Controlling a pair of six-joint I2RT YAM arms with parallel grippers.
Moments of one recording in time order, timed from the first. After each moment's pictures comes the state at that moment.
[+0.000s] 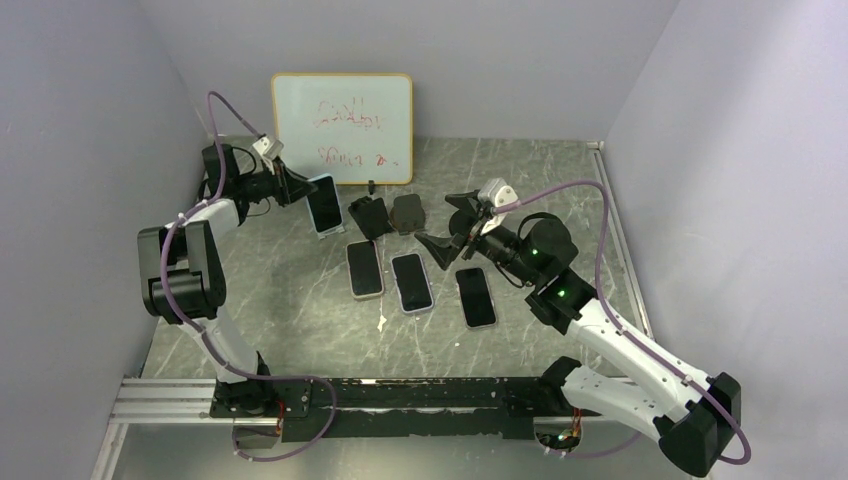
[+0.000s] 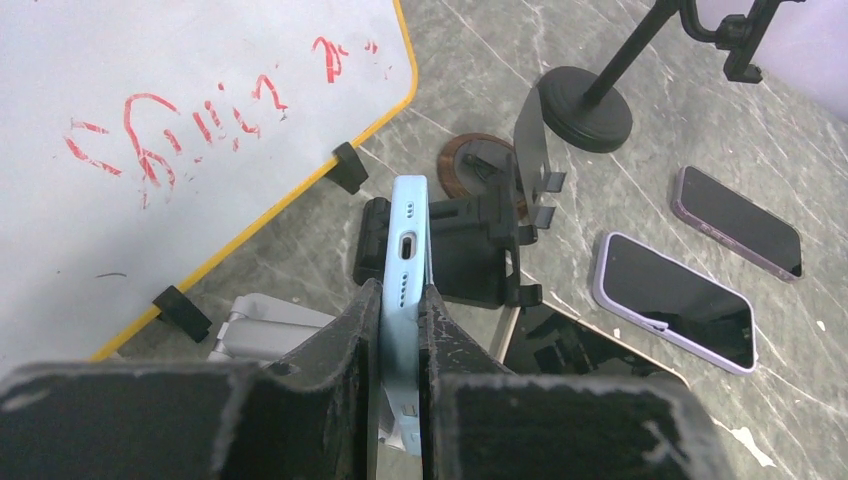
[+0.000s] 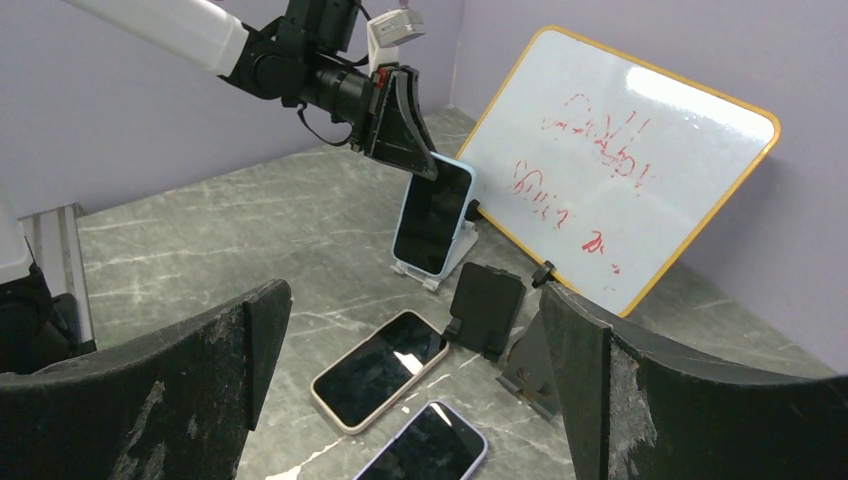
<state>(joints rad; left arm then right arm) 0.16 1.80 1.11 0.23 1.15 0.16 0.71 0.91 0.75 0.30 -0.26 -0.03</state>
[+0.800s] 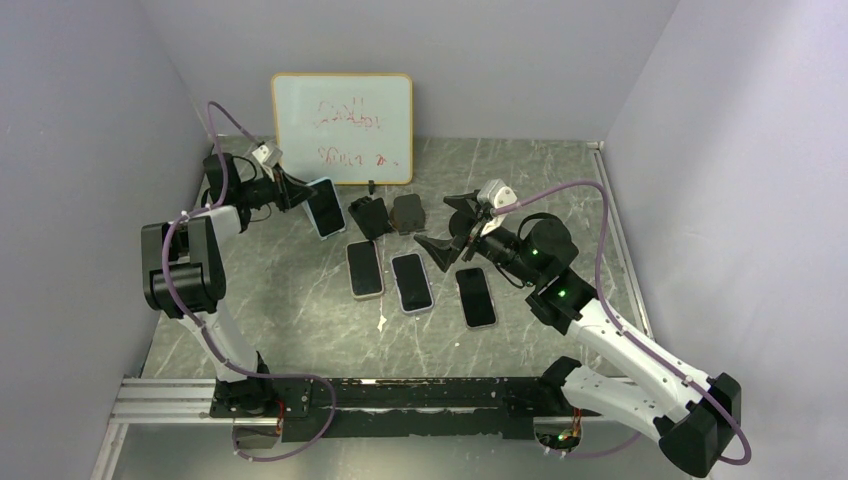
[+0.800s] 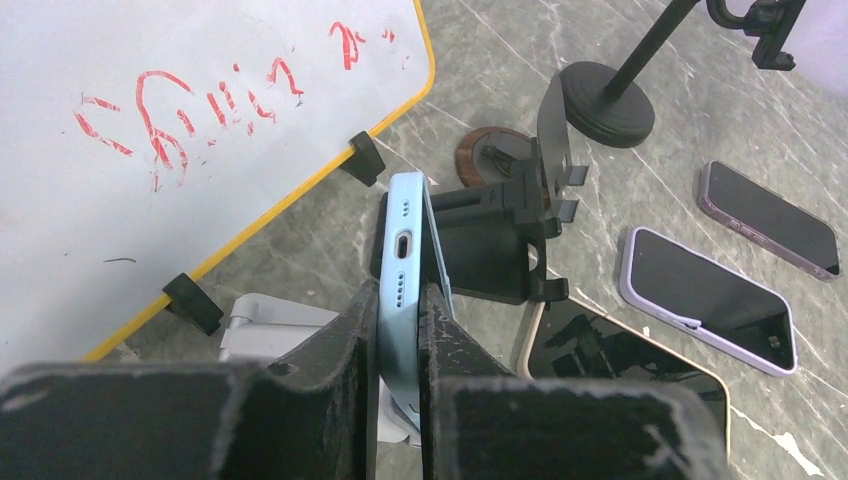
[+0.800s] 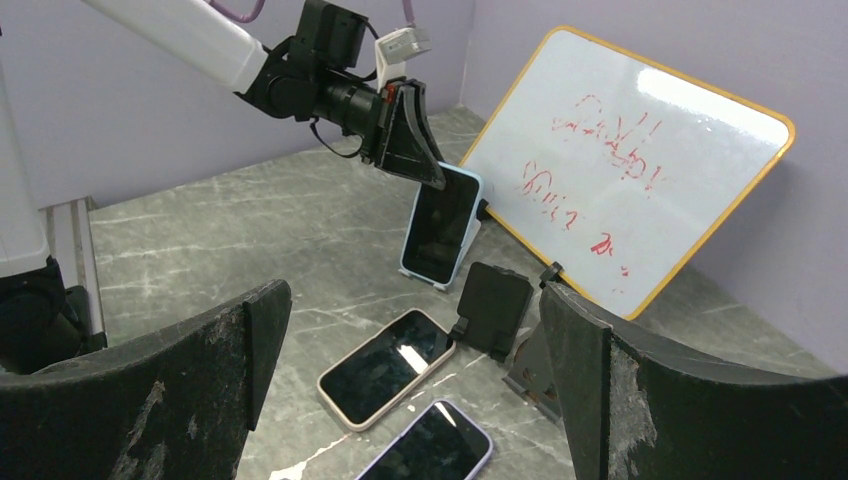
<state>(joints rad) 0.18 1.85 1.04 0.40 1.15 0.13 0.71 0.91 0.75 0.29 -0.28 -0.03</state>
